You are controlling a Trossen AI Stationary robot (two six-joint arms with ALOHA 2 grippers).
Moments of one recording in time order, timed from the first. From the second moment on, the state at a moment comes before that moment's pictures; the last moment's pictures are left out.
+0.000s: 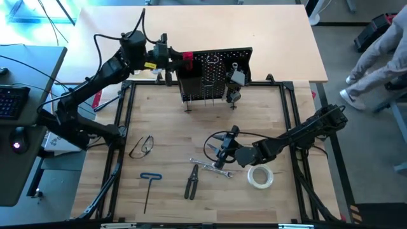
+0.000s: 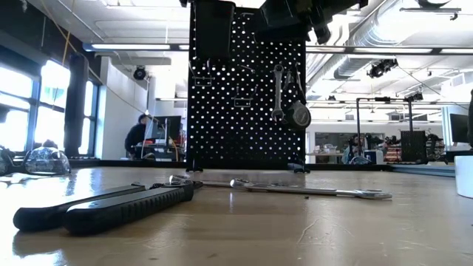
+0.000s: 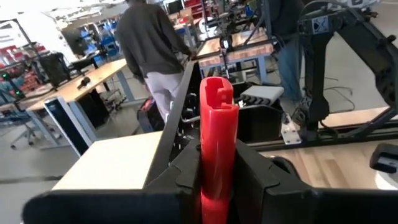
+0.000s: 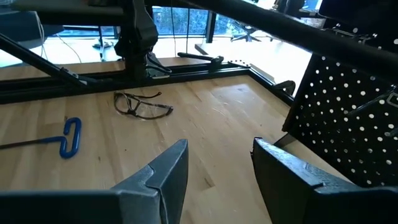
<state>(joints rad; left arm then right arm) 0.64 1.34 1.49 -0.28 0.41 0.35 0.39 1.60 0.95 0.27 0.82 0.19</state>
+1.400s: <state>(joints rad) 0.62 1.14 1.49 -0.49 0.37 0.34 0.42 1.59 0.95 0.24 0.82 0.14</state>
